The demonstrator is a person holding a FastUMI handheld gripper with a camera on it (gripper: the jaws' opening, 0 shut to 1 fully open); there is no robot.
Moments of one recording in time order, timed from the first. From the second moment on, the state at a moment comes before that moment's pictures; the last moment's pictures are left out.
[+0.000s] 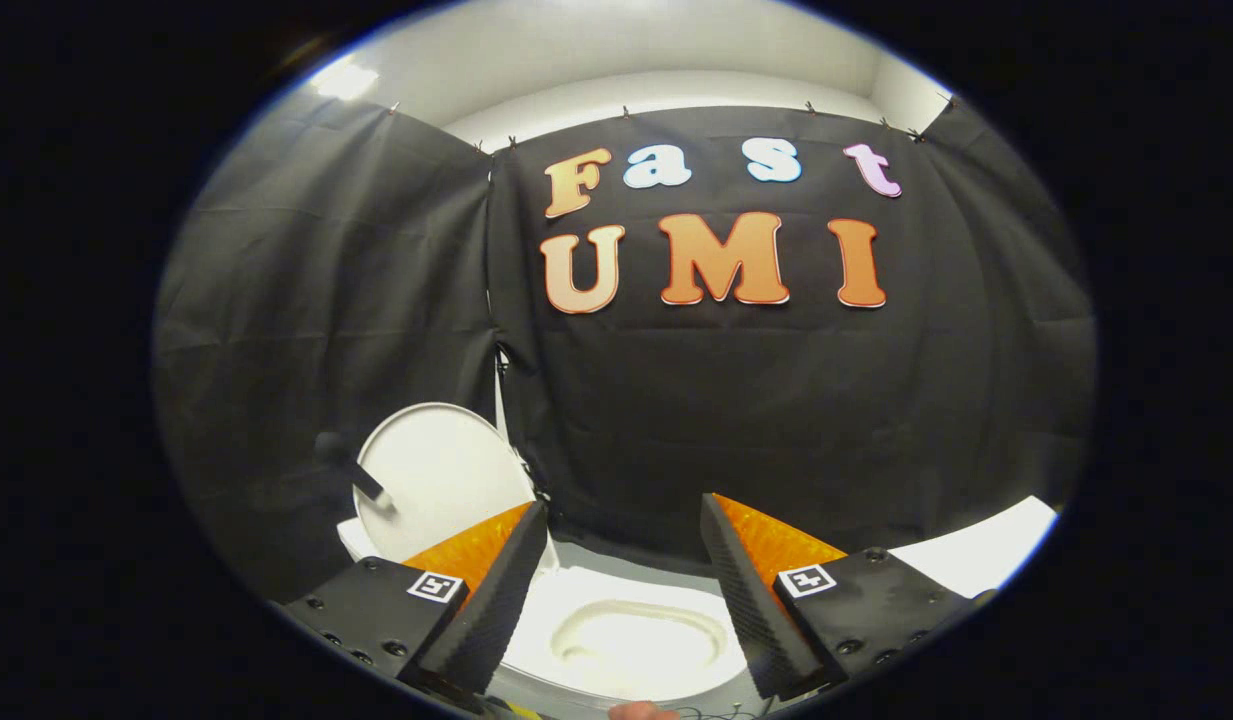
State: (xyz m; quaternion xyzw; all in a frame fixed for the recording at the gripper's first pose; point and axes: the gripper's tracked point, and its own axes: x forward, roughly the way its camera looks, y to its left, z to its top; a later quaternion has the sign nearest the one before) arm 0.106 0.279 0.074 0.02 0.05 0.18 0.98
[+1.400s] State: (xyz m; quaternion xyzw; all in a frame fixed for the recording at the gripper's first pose) arm 0.027 0.014 0.031 0.01 0.03 0.00 1.00
